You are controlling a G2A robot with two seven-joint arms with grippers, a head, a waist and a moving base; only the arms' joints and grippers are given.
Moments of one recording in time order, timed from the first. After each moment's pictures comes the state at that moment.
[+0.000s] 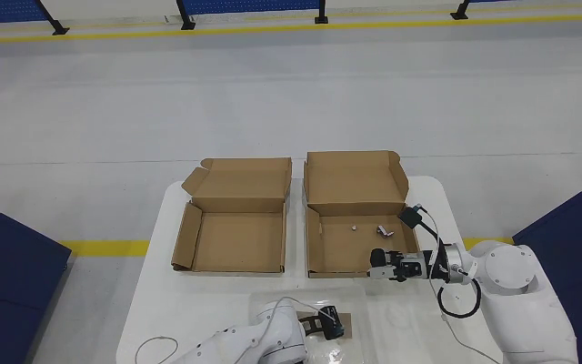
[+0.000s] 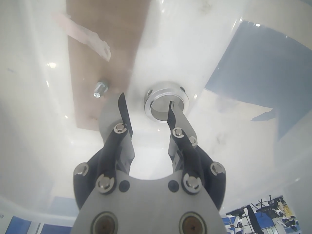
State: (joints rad) left arm 1.01 -1.24 -0.39 -1.70 1.08 -0.20 -1.40; right arm -1.37 -1.04 1.57 -1.67 0.16 -0.37 1.45
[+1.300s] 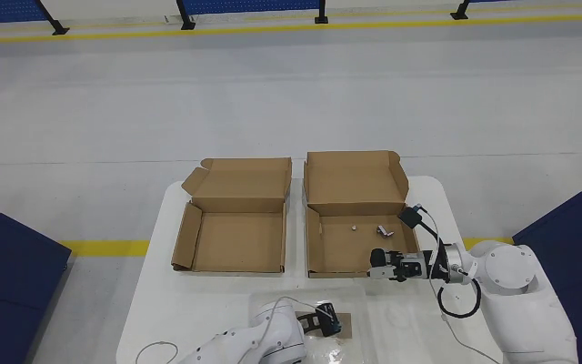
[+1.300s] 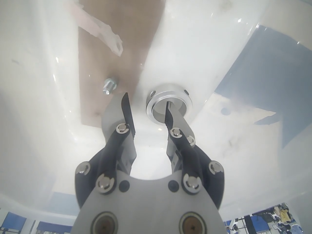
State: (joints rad) left arm 1.05 -1.25 -0.43 -1.69 1.13 -0.21 -1.42; right arm -1.37 -1.04 1.57 -1.67 0.16 -0.37 1.45
